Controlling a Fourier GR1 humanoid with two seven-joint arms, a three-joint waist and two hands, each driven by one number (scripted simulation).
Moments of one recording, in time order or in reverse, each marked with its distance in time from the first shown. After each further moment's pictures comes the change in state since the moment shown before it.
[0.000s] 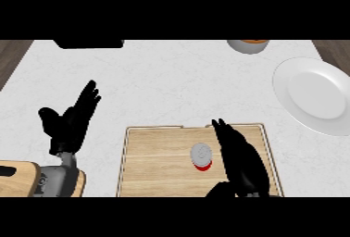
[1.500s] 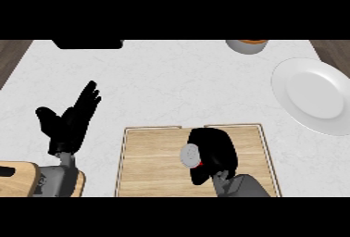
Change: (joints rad) left arm 0.001 -0.010 0.021 -0.001 0.013 -0.033 0.010; right arm -0.125 0.134 -0.011 0.281 0.106 0.021 -0.129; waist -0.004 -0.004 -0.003
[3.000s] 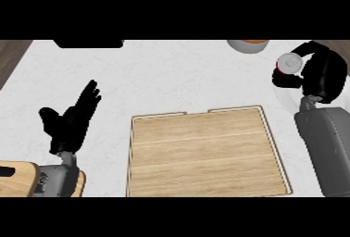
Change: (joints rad) left arm -0.007 -0.003 -0.001 0.010 -0.026 0.005 -0.019; right arm -0.317 -0.294 -0.619 0.357 0.100 -0.660 -0.297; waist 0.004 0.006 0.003
